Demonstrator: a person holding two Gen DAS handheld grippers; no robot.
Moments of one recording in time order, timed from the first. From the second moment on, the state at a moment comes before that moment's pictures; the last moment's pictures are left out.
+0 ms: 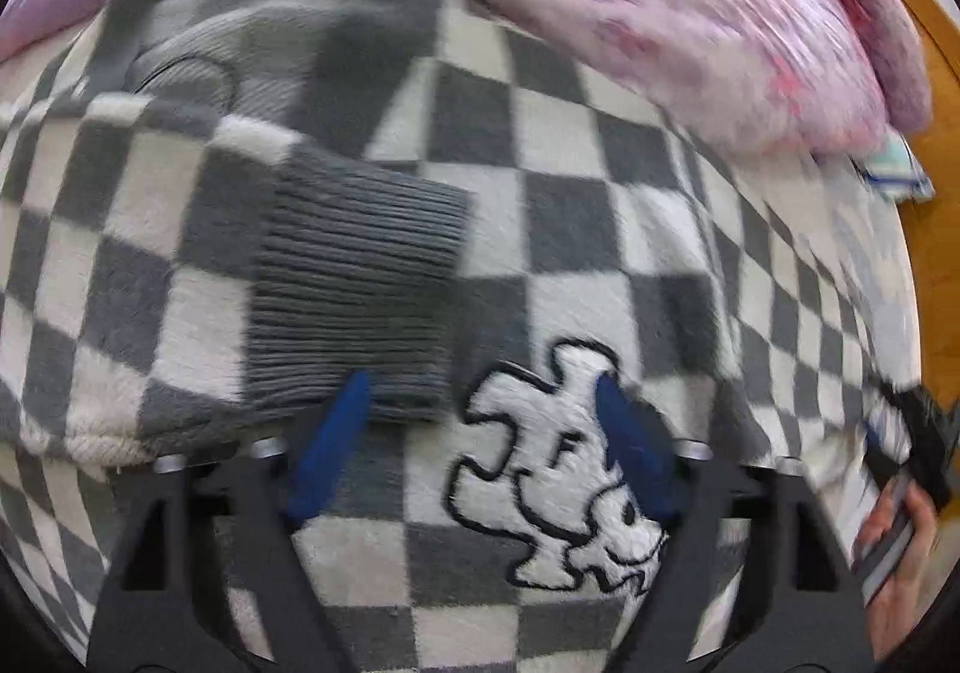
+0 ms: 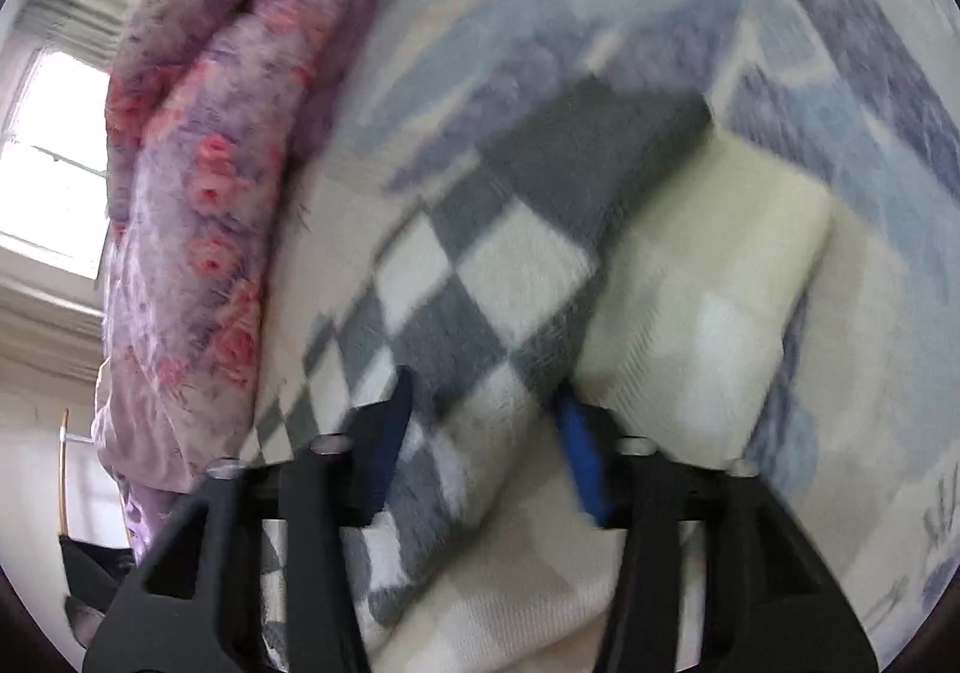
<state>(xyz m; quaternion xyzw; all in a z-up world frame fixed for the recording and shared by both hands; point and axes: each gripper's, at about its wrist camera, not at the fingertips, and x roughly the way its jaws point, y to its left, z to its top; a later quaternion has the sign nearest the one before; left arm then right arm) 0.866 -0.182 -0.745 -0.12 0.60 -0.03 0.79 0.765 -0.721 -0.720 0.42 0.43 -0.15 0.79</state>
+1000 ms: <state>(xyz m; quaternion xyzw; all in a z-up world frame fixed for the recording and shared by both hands) 0.726 0.158 -0.660 -0.23 0.47 0.15 0.84 0.756 -0.110 -0.594 -0.06 0.45 0.30 0.84</state>
